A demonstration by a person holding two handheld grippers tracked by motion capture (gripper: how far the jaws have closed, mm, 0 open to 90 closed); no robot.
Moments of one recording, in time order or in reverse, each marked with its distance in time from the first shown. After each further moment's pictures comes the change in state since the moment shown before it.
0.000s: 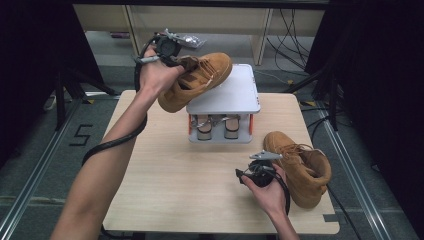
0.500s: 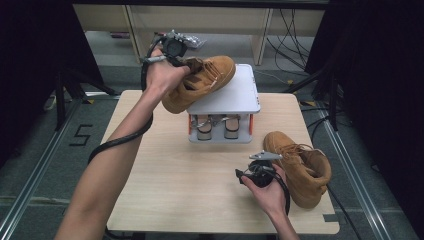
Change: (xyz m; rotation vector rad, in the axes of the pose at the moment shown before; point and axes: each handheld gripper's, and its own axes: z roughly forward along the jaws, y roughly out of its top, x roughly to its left) left arm -0.008 0.005 0.011 0.022 -0.009 0.004; right arm -0.002 0.000 0.000 0.002 0.002 -0.028
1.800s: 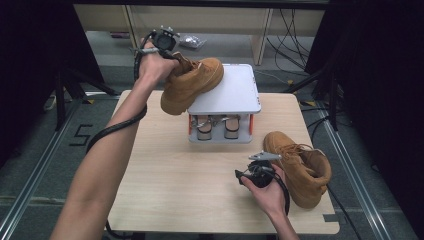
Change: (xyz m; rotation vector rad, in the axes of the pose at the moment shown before) left arm 0.047 -0.002 0.024 0.061 0.081 -0.026; right arm 0.001 -0.001 0.003 0.004 0.003 -0.002
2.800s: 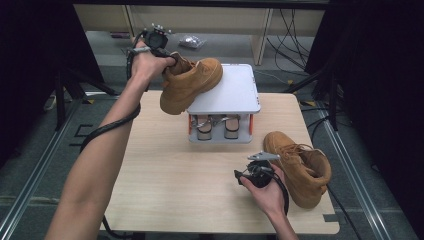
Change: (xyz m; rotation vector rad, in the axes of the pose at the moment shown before) left arm 0.014 -0.005 -0.006 -0.058 -0.011 -0.058; right arm 0.001 0.001 0.000 0.016 -0.011 -0.021
